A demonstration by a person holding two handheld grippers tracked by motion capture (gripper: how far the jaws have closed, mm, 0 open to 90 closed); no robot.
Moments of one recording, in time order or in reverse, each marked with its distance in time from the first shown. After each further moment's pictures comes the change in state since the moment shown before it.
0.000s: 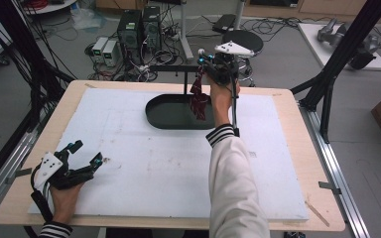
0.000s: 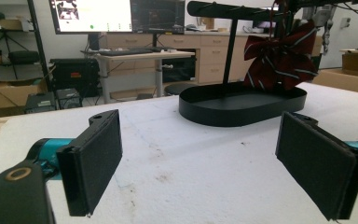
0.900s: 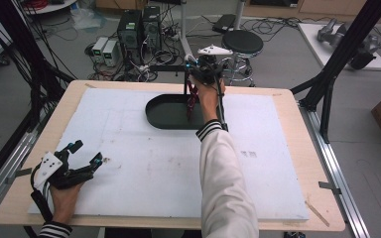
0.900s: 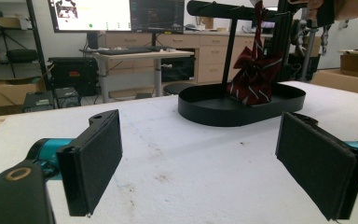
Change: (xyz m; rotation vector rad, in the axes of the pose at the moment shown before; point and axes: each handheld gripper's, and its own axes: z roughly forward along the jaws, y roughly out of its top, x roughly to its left) left arm 0.001 0.000 0.000 0.005 -0.007 -0.006; right arm 0.006 -0.024 0.053 0.126 0.069 0.007
